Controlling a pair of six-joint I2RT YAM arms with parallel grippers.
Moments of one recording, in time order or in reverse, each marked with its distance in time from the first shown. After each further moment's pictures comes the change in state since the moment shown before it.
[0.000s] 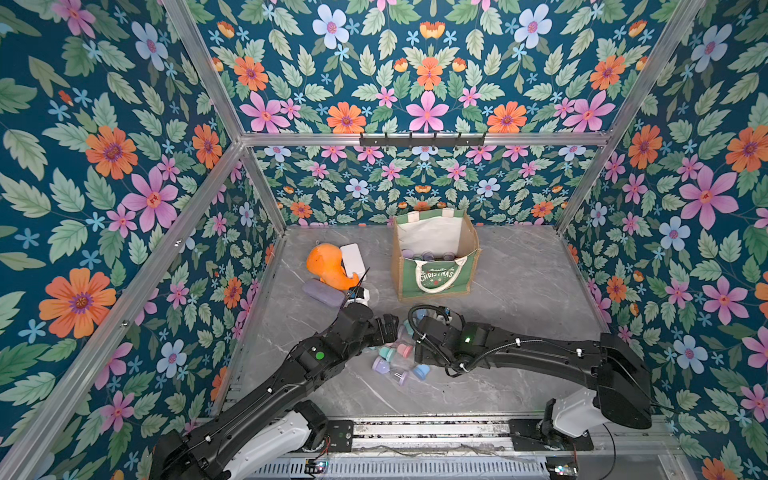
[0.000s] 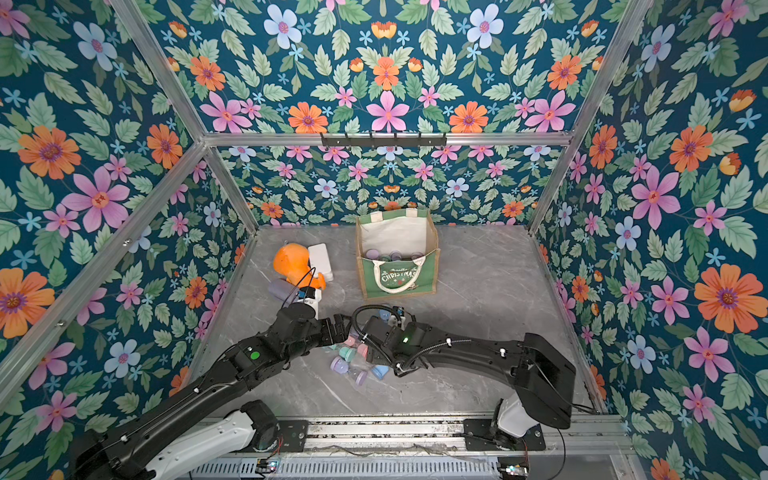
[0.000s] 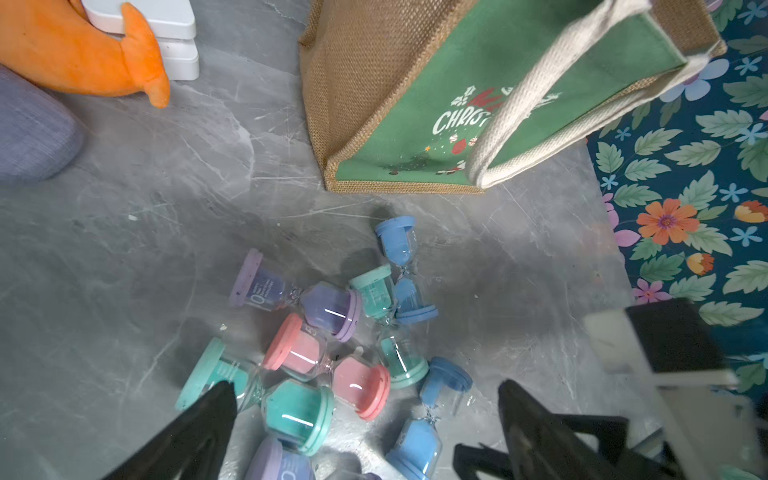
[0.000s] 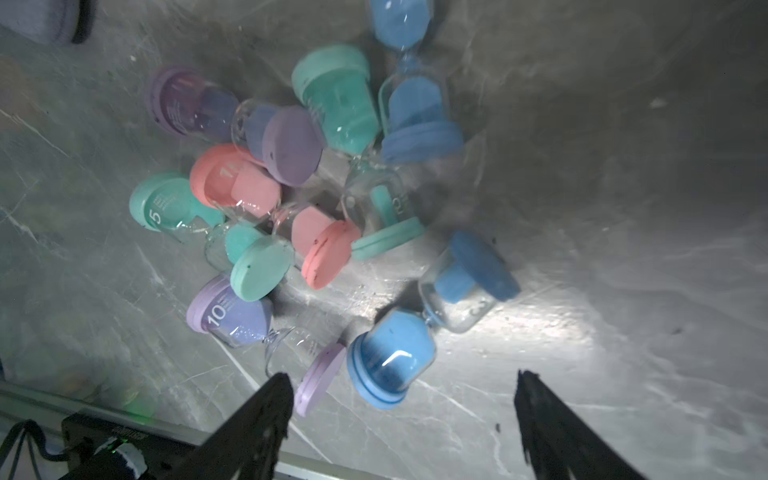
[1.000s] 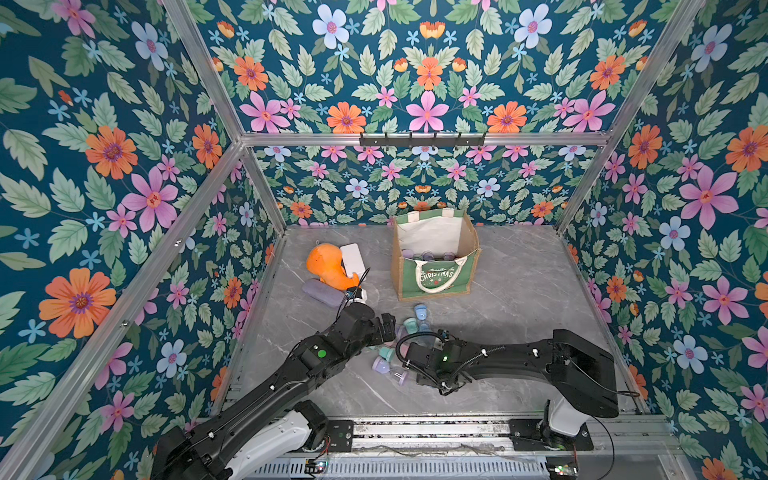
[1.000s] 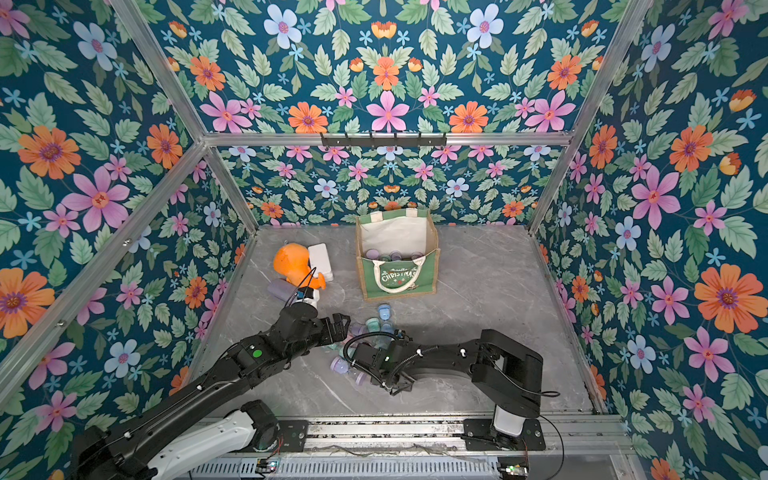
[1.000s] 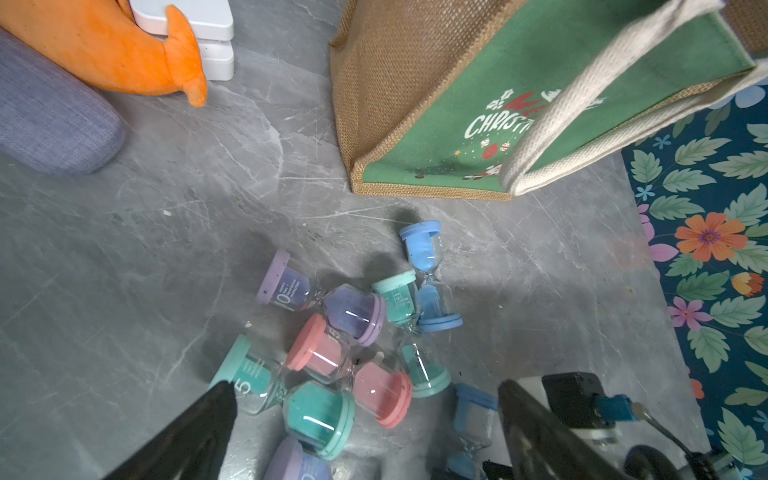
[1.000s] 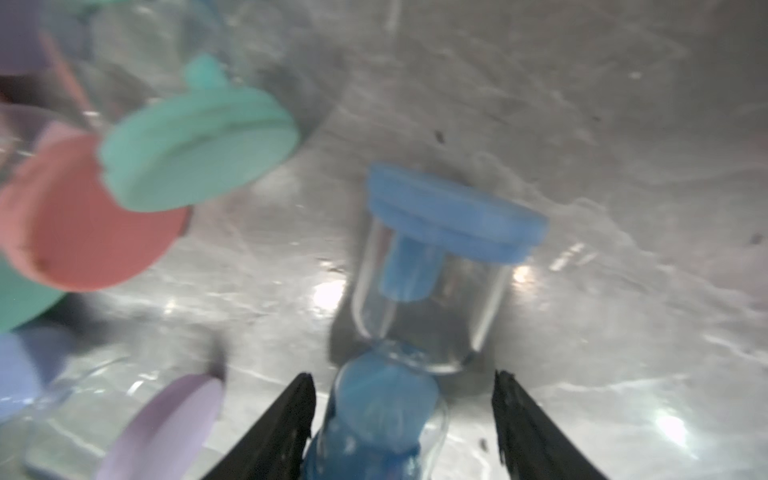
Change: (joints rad) left arm 0.001 0.026 0.006 -0.026 -0.044 0.000; right arm 0.087 0.141 -0.058 -0.045 0.018 0.189
